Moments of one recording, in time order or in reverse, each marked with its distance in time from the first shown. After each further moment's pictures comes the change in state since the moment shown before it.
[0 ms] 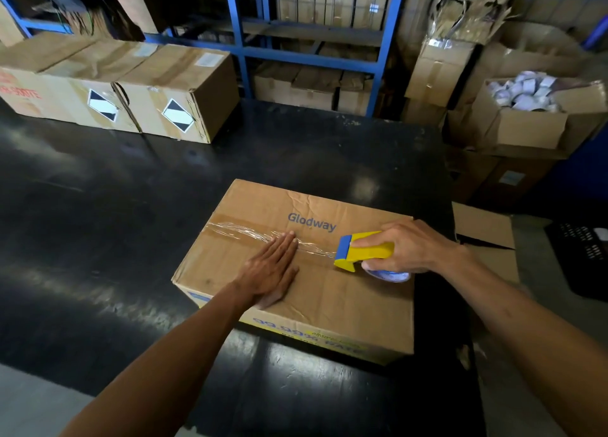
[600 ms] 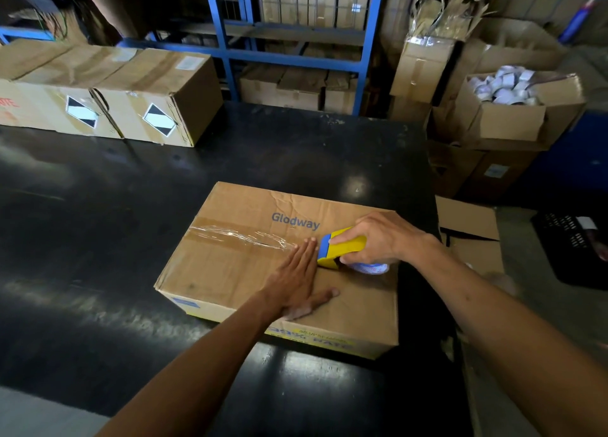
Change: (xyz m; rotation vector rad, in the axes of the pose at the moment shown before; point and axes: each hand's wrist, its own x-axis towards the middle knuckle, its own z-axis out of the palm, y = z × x) left_hand 0.029 0.084 0.009 -0.017 -0.028 0.003; right_hand 0.014 0.003 0.005 -0.073 0.042 -0.010
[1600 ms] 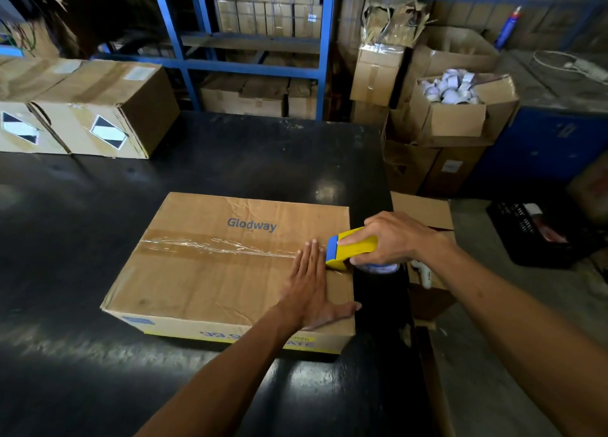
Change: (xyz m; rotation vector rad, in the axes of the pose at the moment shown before) left_hand 0.037 0.114 0.005 -0.091 0.012 -0.067; right_hand -0.084 0.068 -0.007 -0.006 -0.060 0.084
